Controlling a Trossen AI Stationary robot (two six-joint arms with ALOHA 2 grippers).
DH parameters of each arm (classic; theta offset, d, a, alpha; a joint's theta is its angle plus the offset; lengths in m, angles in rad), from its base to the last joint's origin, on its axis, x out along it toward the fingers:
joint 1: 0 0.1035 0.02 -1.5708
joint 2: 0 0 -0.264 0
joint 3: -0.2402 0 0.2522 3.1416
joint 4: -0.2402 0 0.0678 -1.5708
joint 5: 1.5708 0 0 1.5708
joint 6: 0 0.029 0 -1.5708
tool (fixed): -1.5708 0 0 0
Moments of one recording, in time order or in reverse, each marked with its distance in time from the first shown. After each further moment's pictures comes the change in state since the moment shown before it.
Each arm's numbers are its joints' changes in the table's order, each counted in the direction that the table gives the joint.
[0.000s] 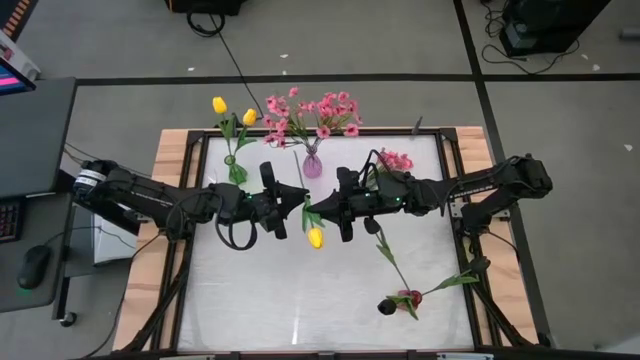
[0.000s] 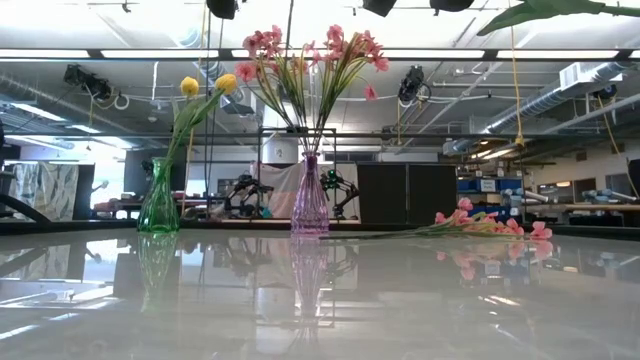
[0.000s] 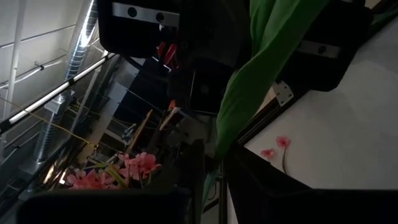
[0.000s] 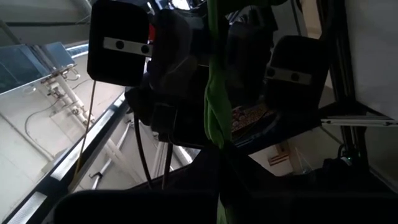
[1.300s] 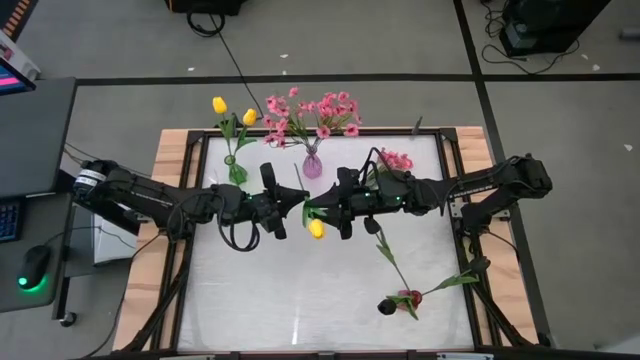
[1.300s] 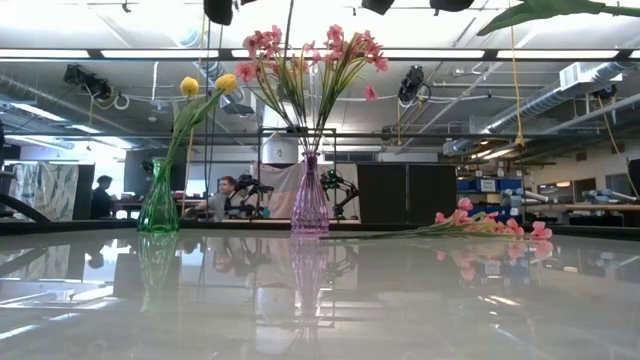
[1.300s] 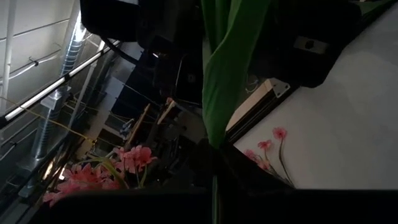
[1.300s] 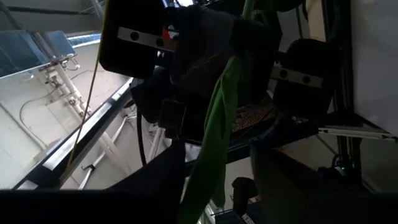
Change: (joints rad) left arm 0.000 0.000 0.000 -0.036 0.021 -0.003; right arm -0.001 0.001 0.000 0.013 0.002 -0.075
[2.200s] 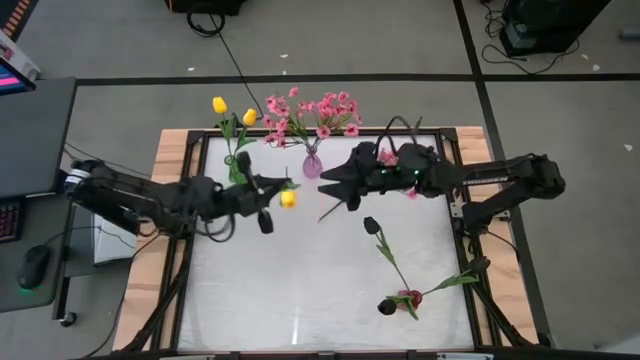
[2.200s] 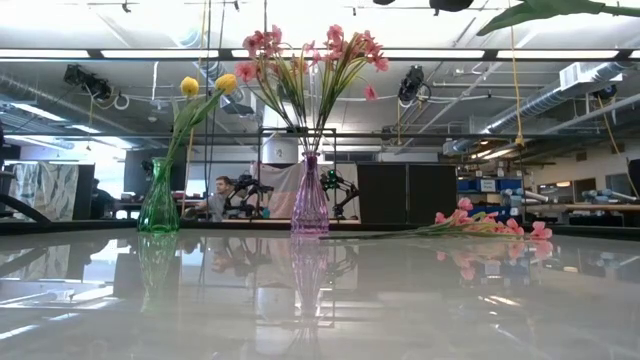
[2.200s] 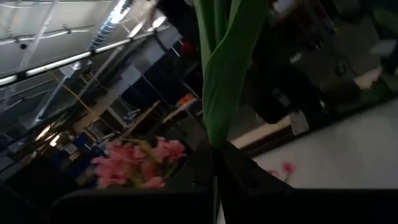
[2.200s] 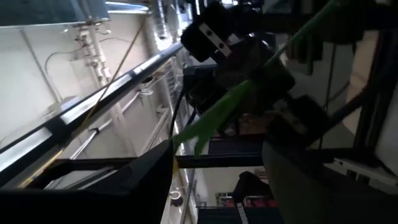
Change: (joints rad) left arm -0.023 -0.155 -0.001 -0.017 0.066 -0.215; right arm -0.134 -0.121 0.000 0.006 0.137 -0.226
